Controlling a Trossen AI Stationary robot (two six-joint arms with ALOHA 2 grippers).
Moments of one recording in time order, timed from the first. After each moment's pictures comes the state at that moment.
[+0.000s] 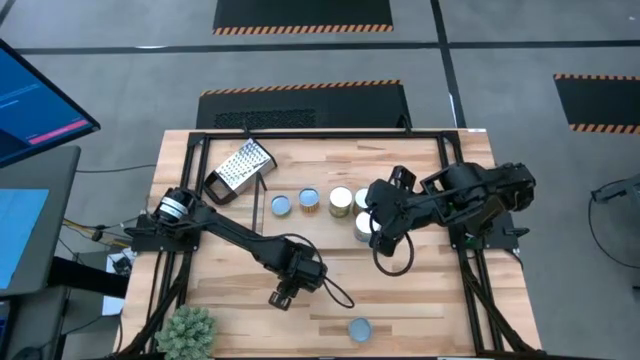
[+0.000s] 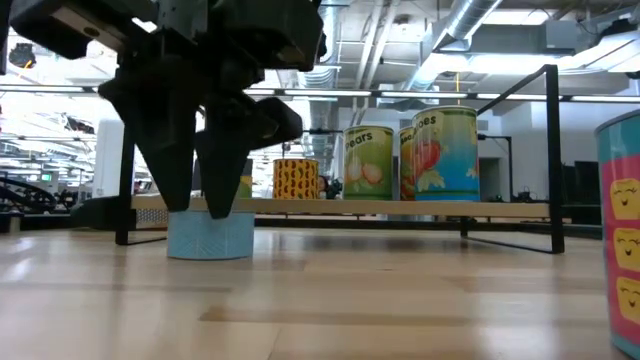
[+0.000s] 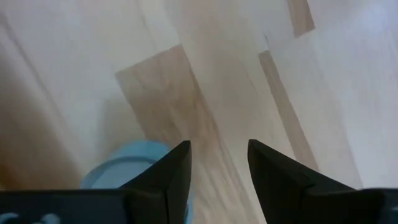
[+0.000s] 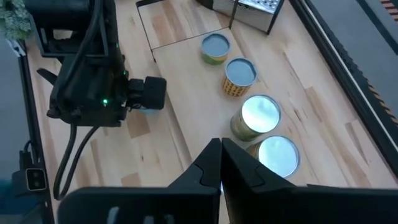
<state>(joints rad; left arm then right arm) -0.36 1.98 1.42 -0.80 0.12 0.04 0.37 1.72 2.25 -1.57 0.45 0.60</state>
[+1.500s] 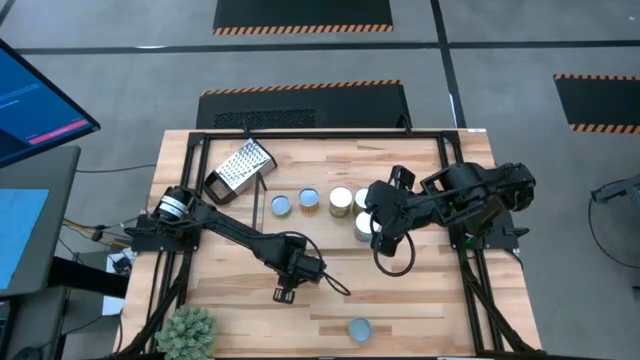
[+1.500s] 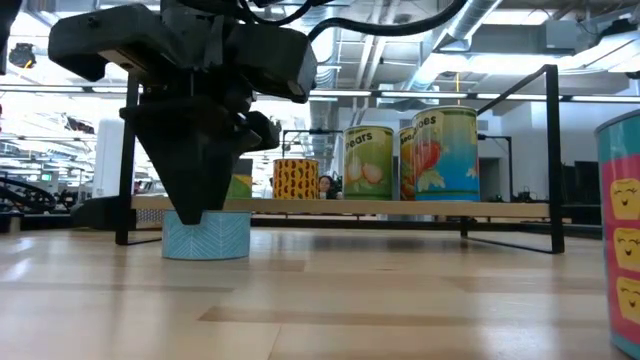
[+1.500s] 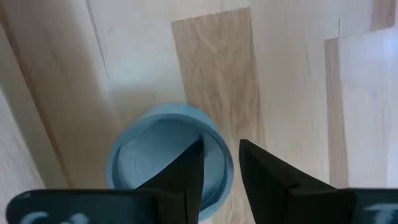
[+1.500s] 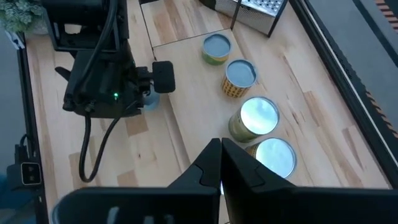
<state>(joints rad) -0.34 1.98 1.40 -0.84 0.04 -0.17 0.37 1.72 2.25 -1.57 0.45 0.56</state>
